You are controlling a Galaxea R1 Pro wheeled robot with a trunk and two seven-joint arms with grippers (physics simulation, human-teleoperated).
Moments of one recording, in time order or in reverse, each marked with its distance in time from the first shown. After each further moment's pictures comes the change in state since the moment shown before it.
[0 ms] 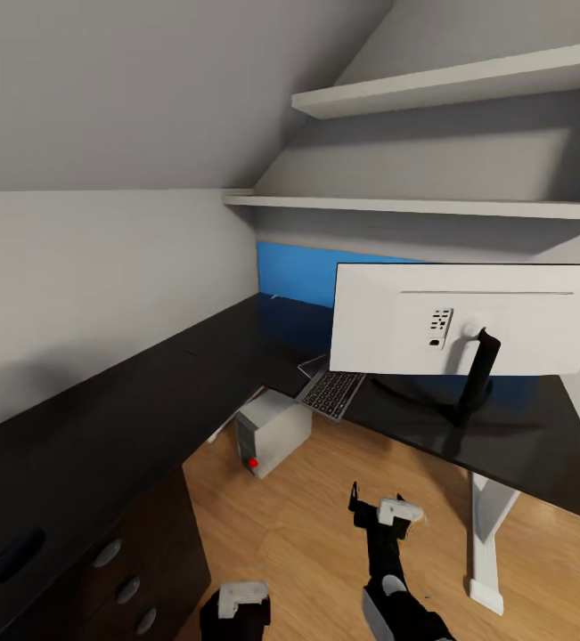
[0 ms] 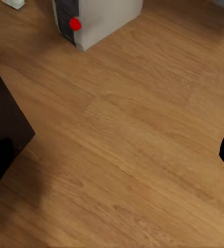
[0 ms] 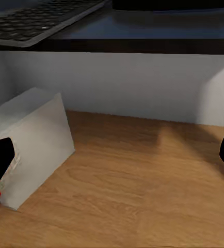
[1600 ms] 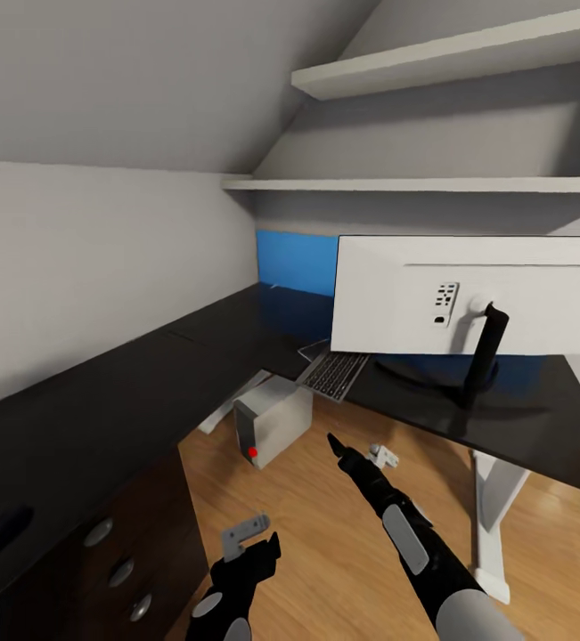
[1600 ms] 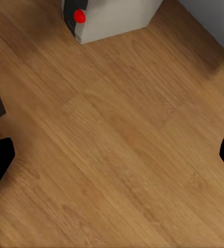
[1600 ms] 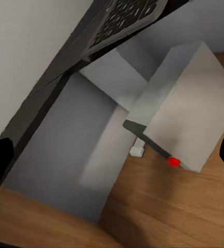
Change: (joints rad) left arm 0.000 -0.049 -0.007 -0.412 0.290 0.290 0.256; right arm -0.058 -0.096 0.075 -0.305 -0.736 0.608 0.652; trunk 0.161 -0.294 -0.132
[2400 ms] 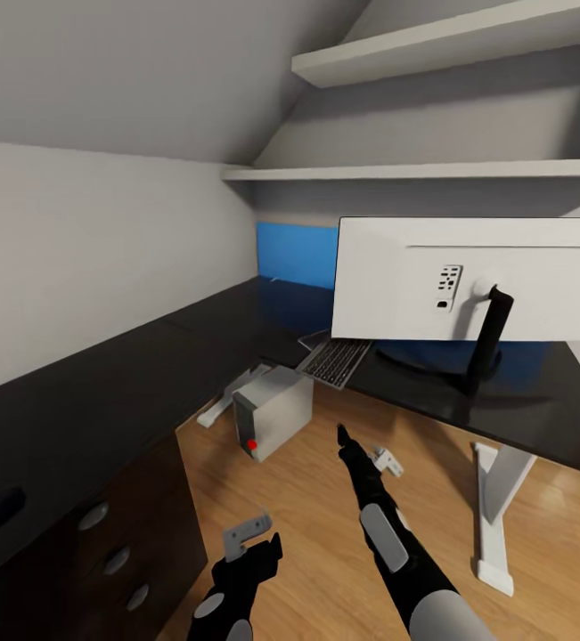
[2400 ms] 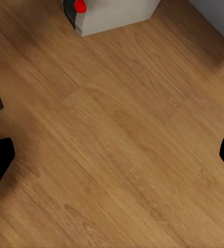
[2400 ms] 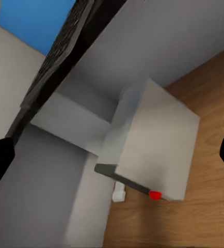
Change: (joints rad) left arm 0.000 0.000 -0.010 -0.001 -0.006 0.000 0.002; right arm 0.000 0.092 -0.007 0.005 -0.144 -0.247 -0.224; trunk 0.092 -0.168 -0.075
